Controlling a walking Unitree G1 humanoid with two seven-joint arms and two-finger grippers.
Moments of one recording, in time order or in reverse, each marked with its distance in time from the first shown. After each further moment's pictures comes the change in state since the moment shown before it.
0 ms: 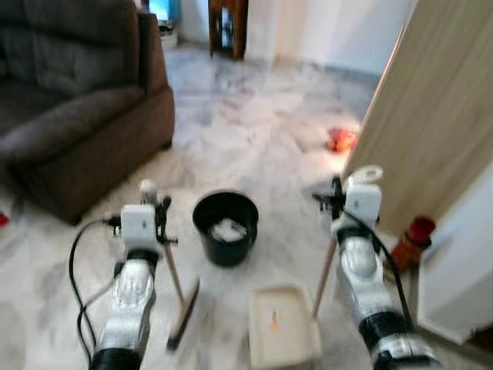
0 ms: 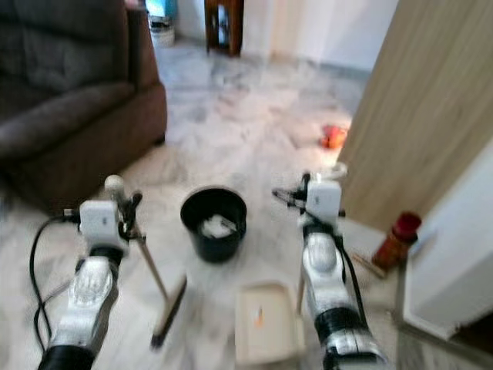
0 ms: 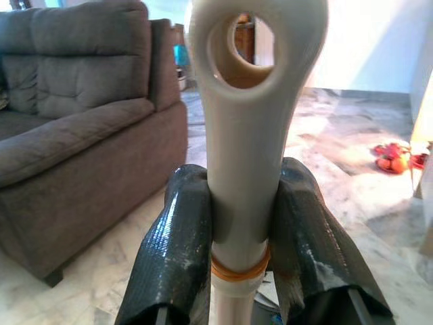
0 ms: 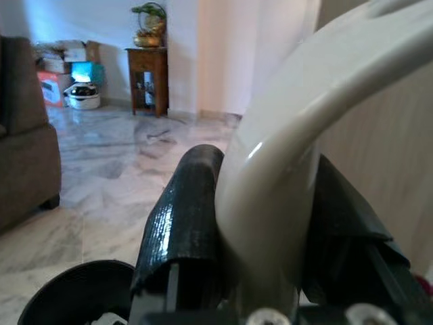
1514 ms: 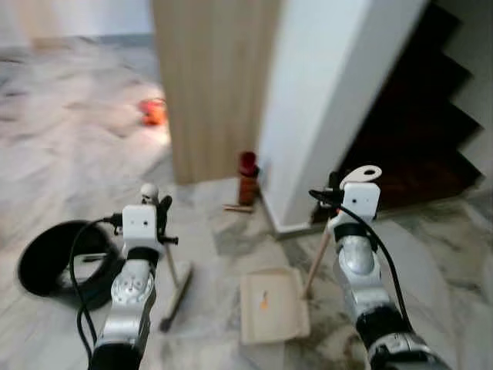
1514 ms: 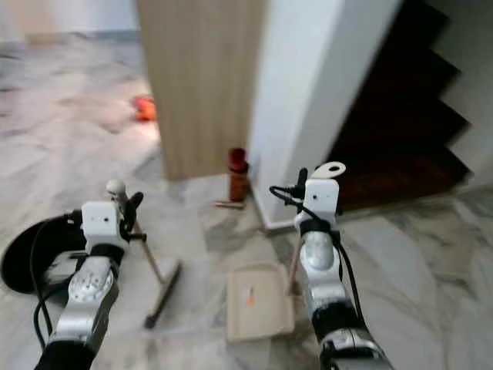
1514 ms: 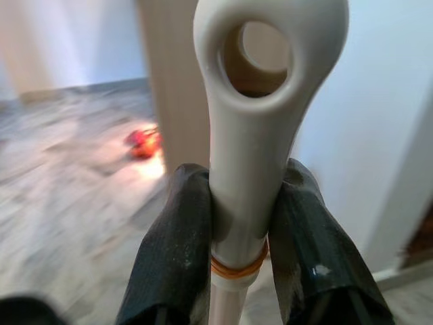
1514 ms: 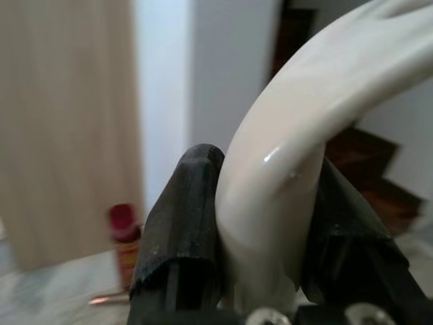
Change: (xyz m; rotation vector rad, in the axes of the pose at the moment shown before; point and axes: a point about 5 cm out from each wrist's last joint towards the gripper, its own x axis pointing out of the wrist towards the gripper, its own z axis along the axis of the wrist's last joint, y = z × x) left arm 0.002 -0.003 -0.001 0.015 0.016 -0.011; right arm 0.002 -0.001 0.001 0.001 0.001 -0.004
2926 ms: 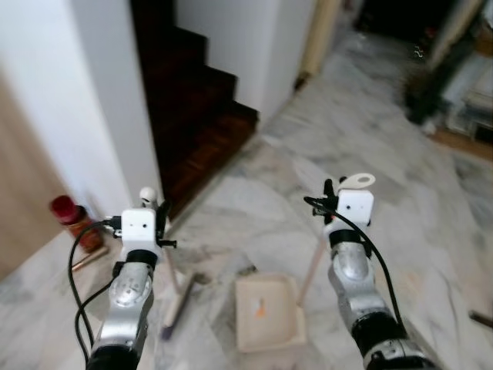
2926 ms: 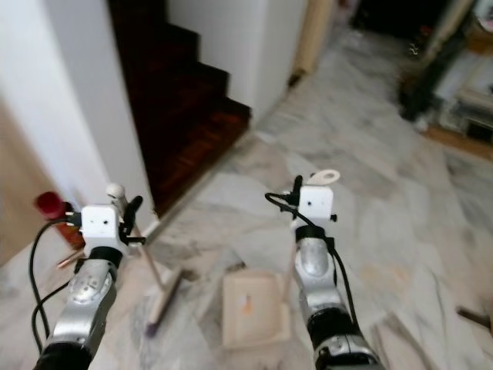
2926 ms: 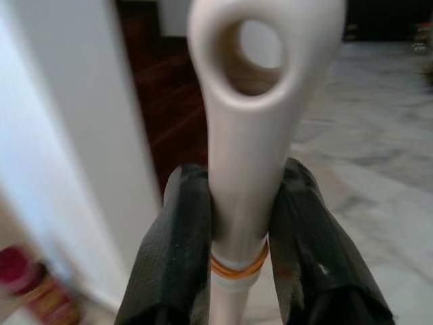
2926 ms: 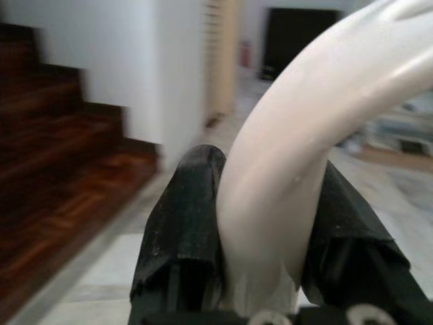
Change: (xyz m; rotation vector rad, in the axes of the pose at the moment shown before) left arm 0.000 0.004 -0.002 0.013 0.012 0.001; right arm -0.008 0.007 -0.008 0.022 0.028 -0.001
